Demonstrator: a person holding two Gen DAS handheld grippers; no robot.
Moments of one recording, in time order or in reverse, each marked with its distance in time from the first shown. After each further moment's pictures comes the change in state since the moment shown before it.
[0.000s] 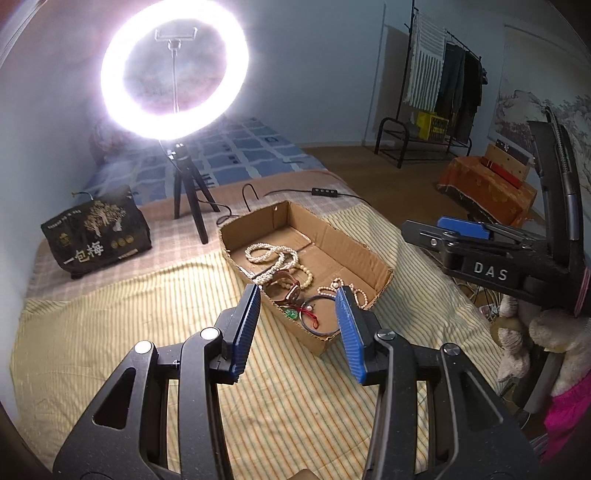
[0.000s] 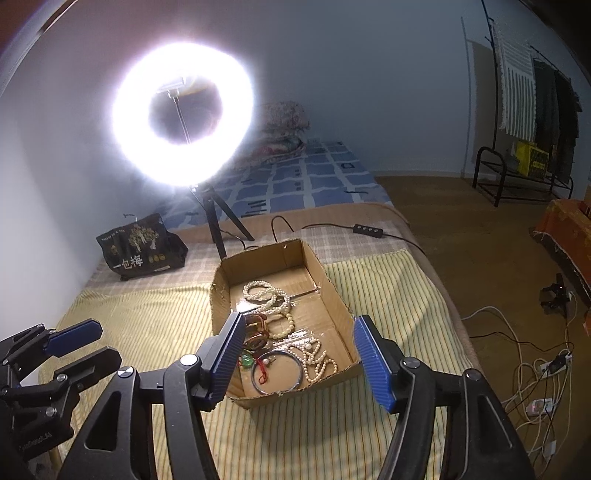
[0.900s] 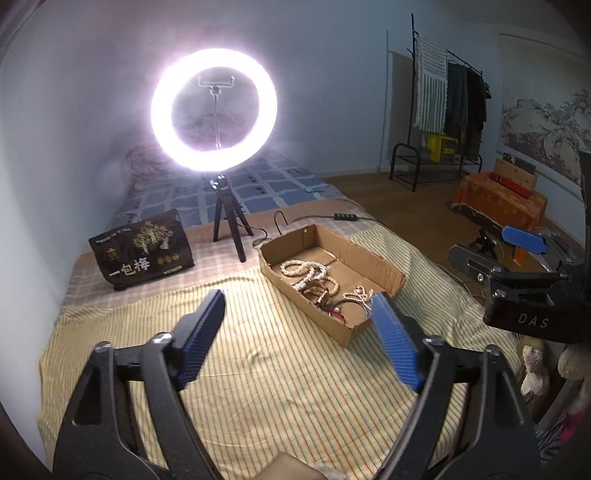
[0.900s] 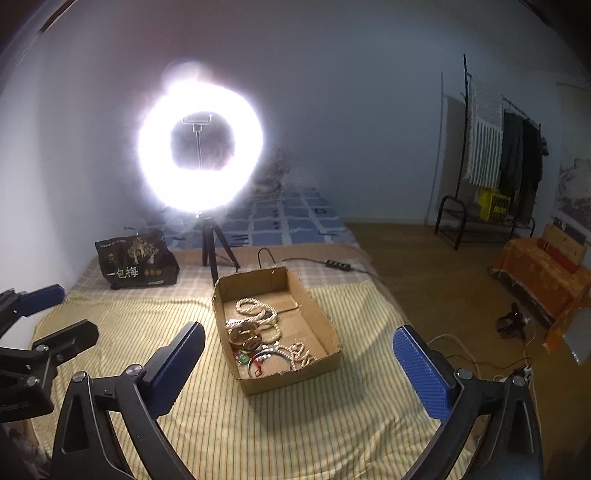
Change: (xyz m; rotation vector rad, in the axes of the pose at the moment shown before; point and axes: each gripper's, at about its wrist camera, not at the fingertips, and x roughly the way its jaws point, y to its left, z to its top) left arm -0.075 0.016 -0.028 0.025 -0.139 0.089; right arm -0.083 0.050 -0.038 -0.069 -0.180 -0.168
